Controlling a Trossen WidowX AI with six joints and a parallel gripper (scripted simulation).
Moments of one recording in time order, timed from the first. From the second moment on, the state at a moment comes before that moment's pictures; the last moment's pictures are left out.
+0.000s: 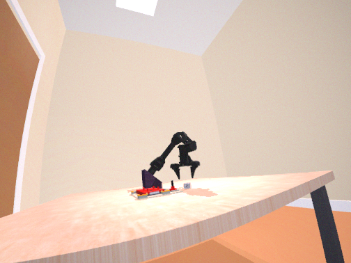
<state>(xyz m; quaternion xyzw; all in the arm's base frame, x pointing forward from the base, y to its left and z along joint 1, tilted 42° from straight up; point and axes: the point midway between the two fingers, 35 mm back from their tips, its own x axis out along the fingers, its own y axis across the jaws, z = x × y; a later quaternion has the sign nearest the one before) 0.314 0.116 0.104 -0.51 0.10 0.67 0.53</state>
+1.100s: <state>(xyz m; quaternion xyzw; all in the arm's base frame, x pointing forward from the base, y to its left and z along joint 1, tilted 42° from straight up) 0.322 0.129 0.091 -0.56 -0.03 0.68 0.47</state>
